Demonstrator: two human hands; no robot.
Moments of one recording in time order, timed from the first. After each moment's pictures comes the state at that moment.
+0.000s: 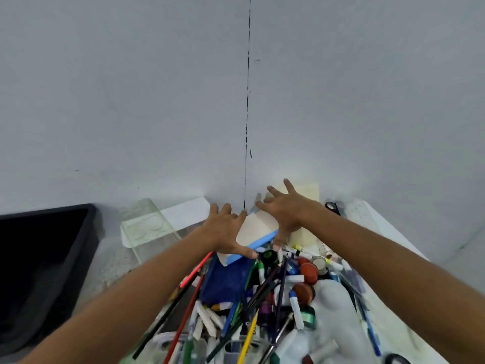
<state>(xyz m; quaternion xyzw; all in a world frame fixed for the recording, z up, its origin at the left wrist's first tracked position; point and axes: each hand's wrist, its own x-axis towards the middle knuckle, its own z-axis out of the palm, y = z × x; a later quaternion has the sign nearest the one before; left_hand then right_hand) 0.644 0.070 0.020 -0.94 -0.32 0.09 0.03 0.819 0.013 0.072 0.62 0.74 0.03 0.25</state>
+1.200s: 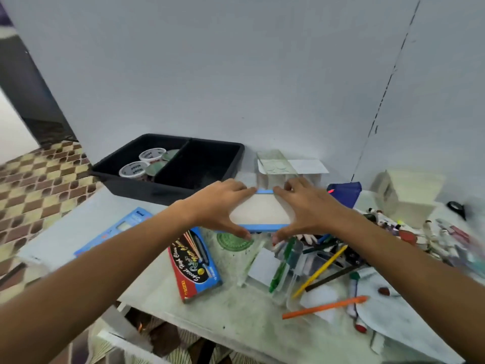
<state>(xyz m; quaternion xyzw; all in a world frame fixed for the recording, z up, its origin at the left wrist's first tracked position) 0.384 -0.115 0.078 -0.89 -0.45 0.01 0.05 0.616 -0.120 0.087 0.48 0.88 0.03 0.03</state>
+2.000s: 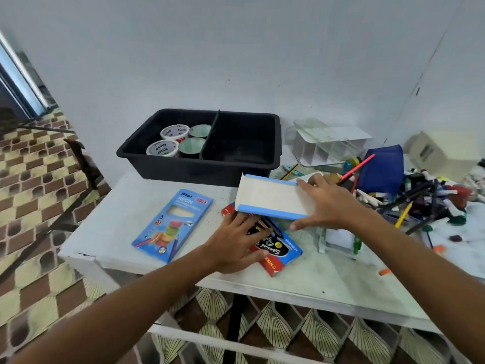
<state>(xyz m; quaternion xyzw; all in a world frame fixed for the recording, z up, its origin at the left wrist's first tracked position) 0.229 -0.170 -0.062 -0.93 -0.36 -0.05 0.03 0.476 -0.155 0.030 0.62 0.79 -0.01 0.05</state>
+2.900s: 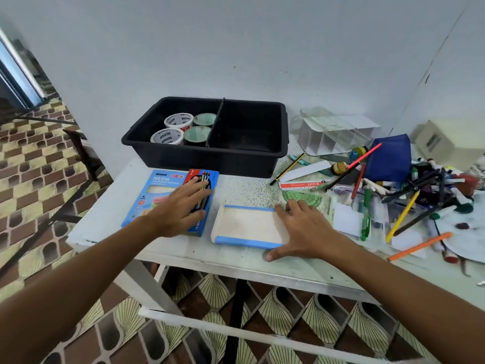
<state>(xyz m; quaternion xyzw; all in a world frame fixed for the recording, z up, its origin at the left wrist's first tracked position) 0.105 -0.139 -0.041 -0.87 -0.47 -0.08 -0.12 0.415 -0.201 -0.021 0.57 0.82 -0.02 0.08</state>
